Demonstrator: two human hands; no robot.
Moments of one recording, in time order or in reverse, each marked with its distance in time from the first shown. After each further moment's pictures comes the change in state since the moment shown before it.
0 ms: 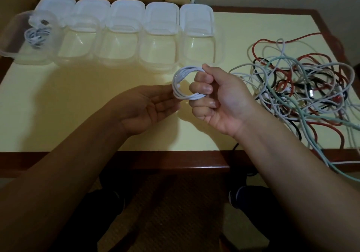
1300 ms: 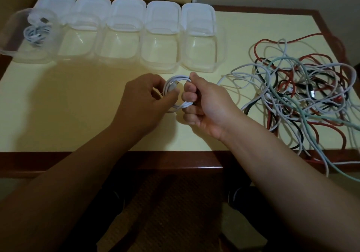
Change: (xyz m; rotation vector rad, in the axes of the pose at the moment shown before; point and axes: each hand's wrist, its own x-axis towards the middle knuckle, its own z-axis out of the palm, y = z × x) left_hand 0.002 -0.018 -0.015 1.078 0.392 0.816; right_hand 0.016 0.025 0.012 -0.233 0.205 -0.085
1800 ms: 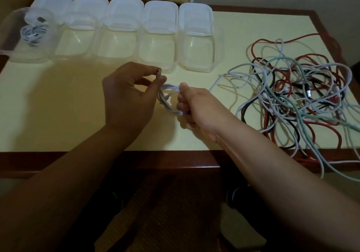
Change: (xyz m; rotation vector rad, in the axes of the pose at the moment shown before) left_hand 0.004 -0.005 0.000 -0.032 0.346 0.214; right_hand 0.004 0.011 -0.006 -0.417 -0.008 -0.109
